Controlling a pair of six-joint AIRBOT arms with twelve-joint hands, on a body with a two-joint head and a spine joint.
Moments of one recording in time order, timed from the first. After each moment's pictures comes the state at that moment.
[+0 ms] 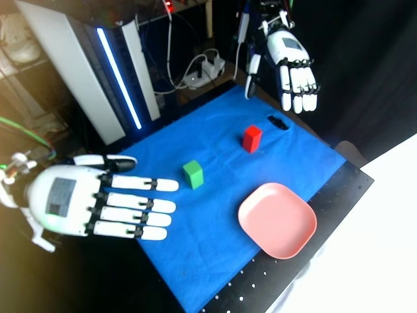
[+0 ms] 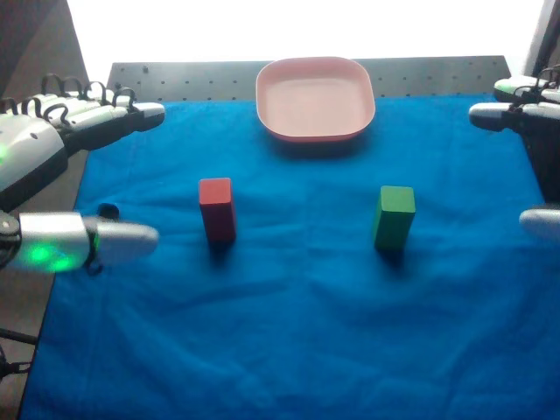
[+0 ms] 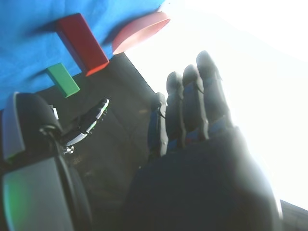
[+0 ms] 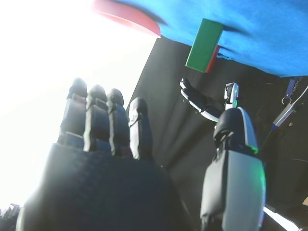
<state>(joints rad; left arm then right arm) 1.00 -0.78 0.93 -0.23 -0.90 1.11 -1.16 -0.92 1.24 -0.05 1.14 -0.38</state>
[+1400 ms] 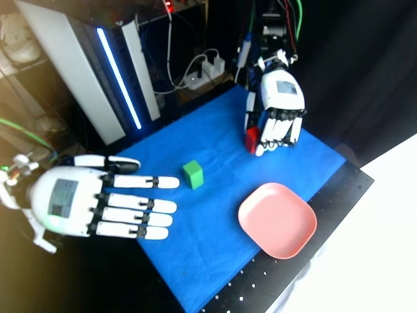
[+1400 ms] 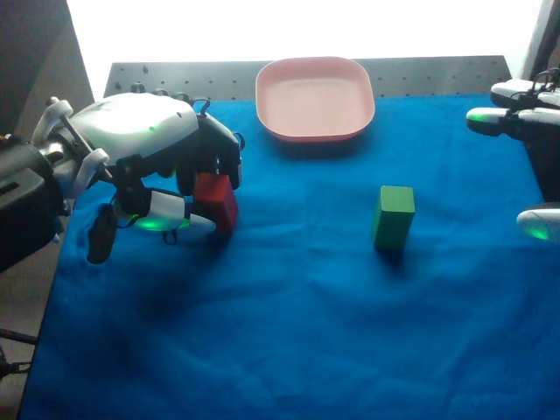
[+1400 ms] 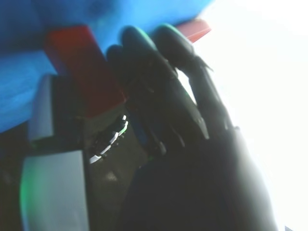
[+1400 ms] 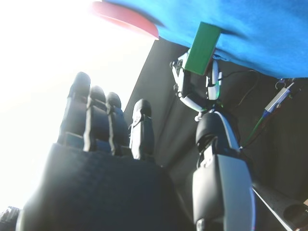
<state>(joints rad) 0.70 -1.07 1.17 -0.11 -0.52 1.13 -1.16 -0.93 1.25 -0.06 1.14 -0.38</state>
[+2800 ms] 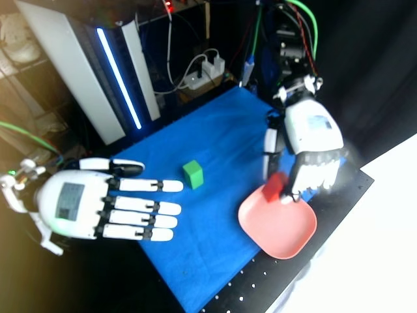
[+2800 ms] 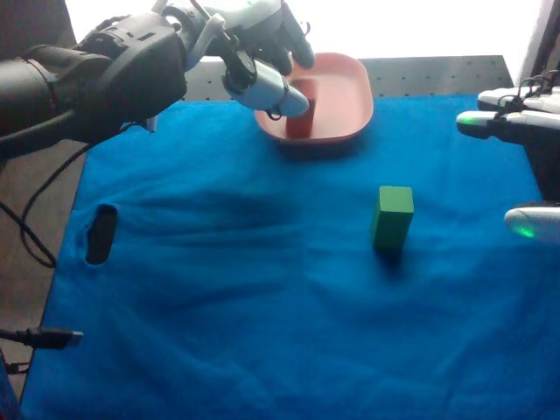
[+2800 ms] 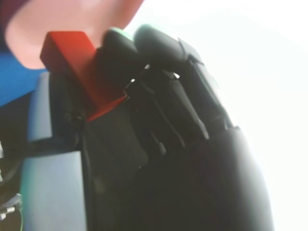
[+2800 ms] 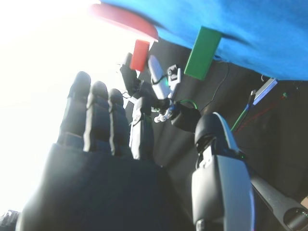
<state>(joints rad) 0.42 -1.45 1.62 -0.29 -0.29 1.32 -1.14 -0.98 1.29 -0.07 1.14 -0.37</state>
